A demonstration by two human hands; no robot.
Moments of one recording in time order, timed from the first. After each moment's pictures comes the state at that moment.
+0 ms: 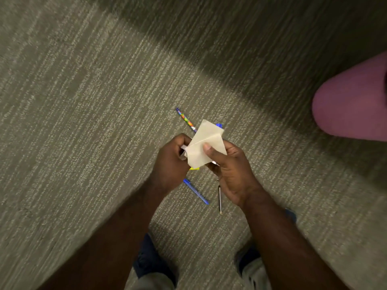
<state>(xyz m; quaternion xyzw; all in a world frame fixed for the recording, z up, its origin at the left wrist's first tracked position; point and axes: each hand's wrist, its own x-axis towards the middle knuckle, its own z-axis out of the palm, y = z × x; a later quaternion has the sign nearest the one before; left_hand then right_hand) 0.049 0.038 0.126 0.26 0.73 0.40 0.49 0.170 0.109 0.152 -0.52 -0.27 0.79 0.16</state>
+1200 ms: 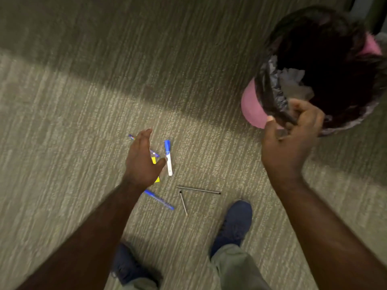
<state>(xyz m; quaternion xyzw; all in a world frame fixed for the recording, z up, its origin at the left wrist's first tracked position) 0.111 0.124 0.169 0.47 0.81 0.16 0.32 0.367 0.253 0.254 -0.66 -0.61 0.22 0.37</state>
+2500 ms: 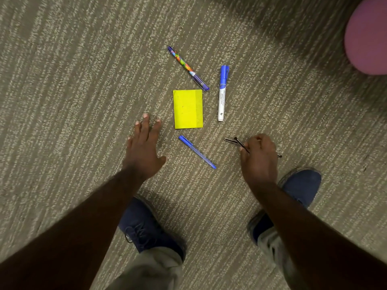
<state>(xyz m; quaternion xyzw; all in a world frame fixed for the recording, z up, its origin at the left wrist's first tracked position) 0.037 -0.095 -0.006 0.47 0.80 -0.02 0.38 0.303 0.021 0.009 -0.60 -0.76 0.19 -0.11</state>
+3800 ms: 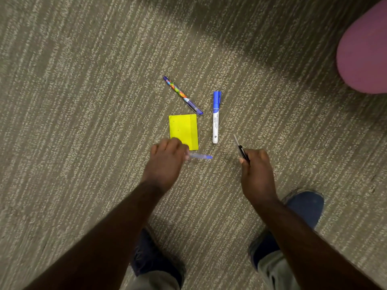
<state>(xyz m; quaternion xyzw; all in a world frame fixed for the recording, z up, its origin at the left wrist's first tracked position) 0.077 -0.033 0.010 0.63 0.74 0.02 0.23 0.293 0.050 0.035 -0.60 -0.70 0.37 0.02</state>
